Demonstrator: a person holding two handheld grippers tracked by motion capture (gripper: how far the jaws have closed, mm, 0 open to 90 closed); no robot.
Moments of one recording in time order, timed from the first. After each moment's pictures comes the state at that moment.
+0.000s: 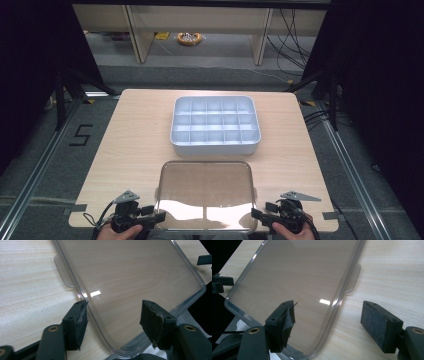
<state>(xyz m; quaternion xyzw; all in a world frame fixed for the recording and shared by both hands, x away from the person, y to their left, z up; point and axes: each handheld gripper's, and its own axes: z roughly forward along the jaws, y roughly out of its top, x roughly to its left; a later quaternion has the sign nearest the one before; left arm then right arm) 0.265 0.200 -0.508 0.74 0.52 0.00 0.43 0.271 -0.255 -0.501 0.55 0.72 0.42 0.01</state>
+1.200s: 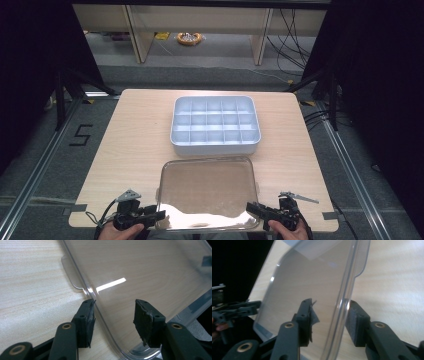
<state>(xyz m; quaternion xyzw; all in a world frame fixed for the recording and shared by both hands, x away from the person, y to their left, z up) 0.271 0.198 -0.515 0.74 0.52 0.00 0.42 0.274 -0.246 -0.512 0.59 0.64 0.48 -0.07</state>
